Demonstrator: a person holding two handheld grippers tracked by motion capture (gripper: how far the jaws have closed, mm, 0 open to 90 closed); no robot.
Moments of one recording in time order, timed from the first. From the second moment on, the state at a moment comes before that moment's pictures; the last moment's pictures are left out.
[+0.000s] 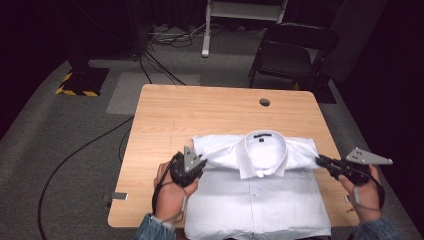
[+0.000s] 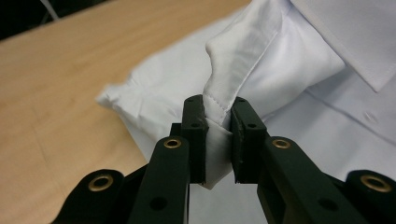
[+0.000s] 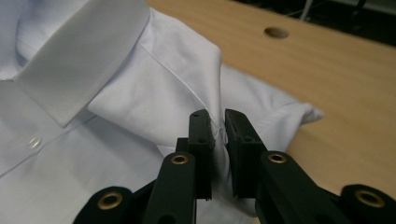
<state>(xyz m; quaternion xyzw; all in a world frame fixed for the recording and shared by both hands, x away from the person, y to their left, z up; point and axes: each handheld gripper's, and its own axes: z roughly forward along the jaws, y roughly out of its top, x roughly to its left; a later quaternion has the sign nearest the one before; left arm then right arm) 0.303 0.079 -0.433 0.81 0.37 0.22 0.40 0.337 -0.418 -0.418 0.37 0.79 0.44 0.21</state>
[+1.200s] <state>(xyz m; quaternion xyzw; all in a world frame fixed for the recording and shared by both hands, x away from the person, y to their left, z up) 0.259 0.122 -0.435 0.76 0.43 0.12 0.47 0.292 -0.438 -0.435 0.41 0.79 0.45 0.10</state>
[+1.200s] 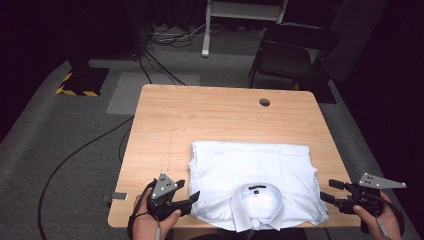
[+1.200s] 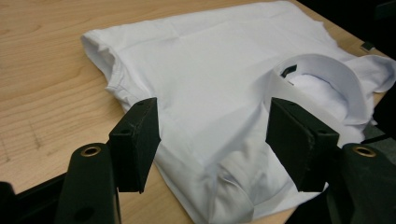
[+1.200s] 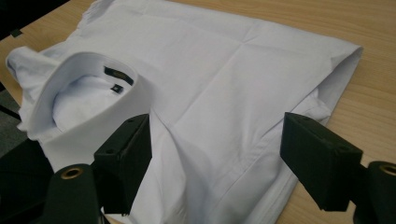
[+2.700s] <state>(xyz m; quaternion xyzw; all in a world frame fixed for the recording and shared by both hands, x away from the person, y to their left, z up) 0.321 0.013 -0.498 0.86 0.36 0.14 0.35 0.342 -0.465 -0.497 0.41 0.83 0.33 0.18</state>
